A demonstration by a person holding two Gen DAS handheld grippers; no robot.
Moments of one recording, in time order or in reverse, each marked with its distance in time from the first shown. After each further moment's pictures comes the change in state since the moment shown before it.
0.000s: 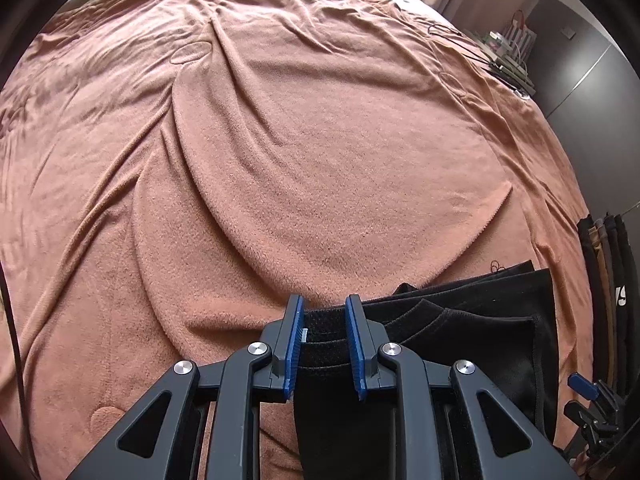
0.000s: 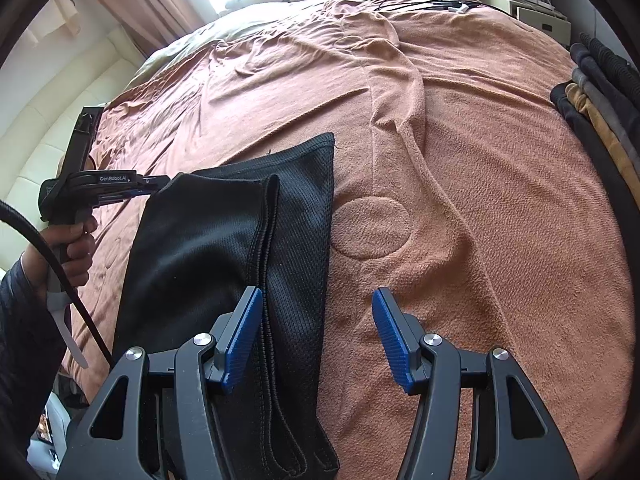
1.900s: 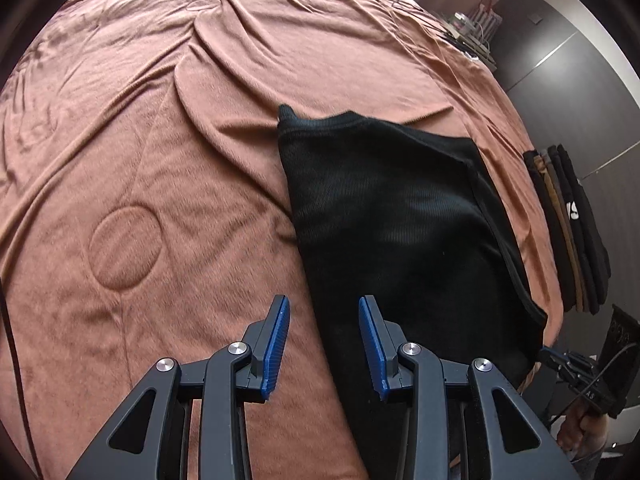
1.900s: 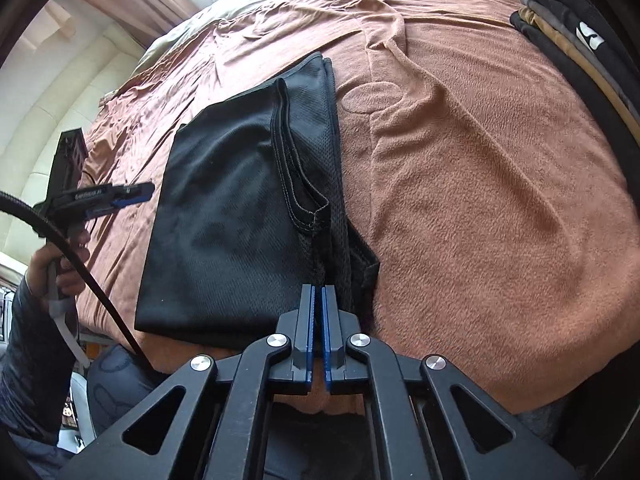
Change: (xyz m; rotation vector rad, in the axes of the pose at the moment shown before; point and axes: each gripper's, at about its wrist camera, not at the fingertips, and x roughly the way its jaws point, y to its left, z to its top) left arm -0.063 0.017 -0.124 0.037 0.085 -0.152; right arm -0.060 0.014 -0.089 0.105 0.092 0.032
